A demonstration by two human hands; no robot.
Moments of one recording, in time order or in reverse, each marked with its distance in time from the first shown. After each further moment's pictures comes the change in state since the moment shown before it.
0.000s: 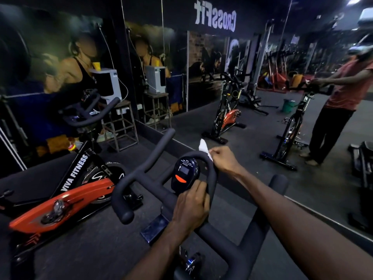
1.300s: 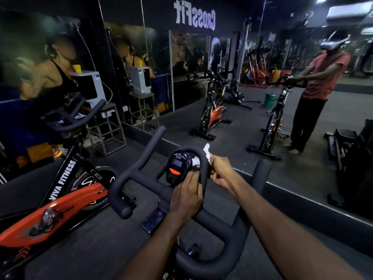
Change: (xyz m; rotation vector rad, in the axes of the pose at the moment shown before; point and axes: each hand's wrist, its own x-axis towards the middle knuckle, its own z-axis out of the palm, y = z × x) left_hand -0.004 0.005 -0.007 -0.036 -0.018 -0.026; right_hand -0.061 -0.002 0.013 0.937 0.112 0.426
